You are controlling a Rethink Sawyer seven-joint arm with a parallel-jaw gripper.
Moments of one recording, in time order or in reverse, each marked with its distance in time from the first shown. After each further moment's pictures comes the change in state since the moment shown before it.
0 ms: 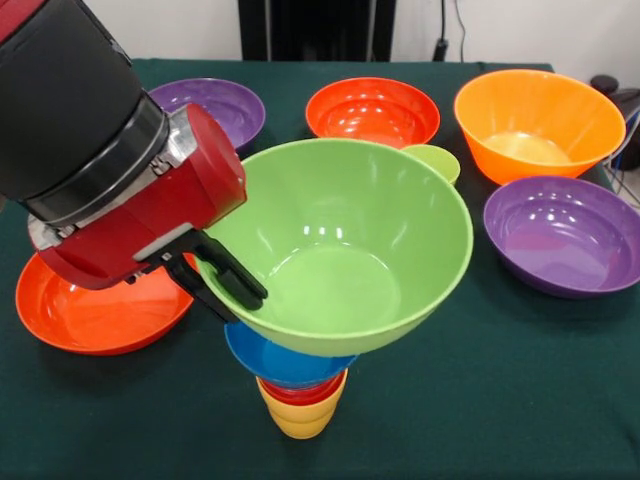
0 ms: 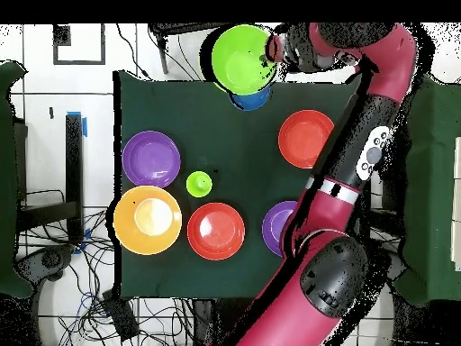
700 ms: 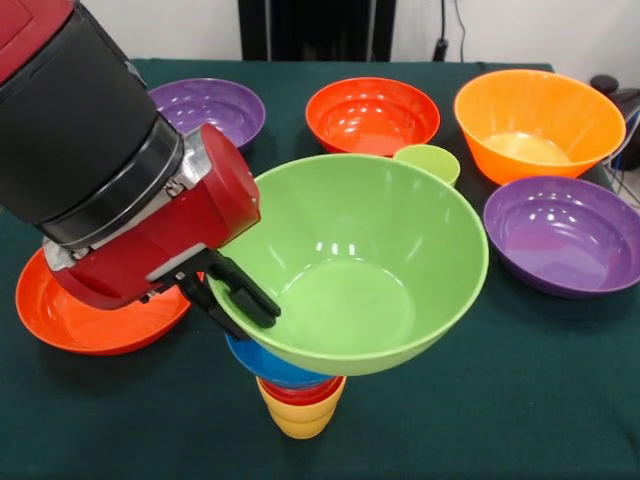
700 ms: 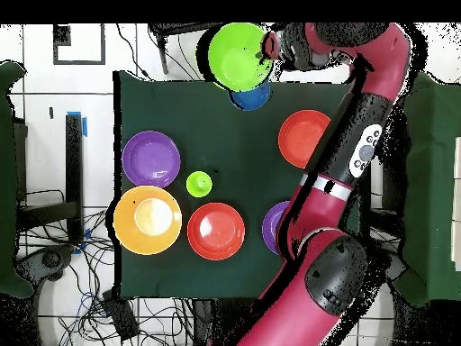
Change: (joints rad) arm -0.014 0.031 0.120 -0.001 -0.109 0.005 0.000
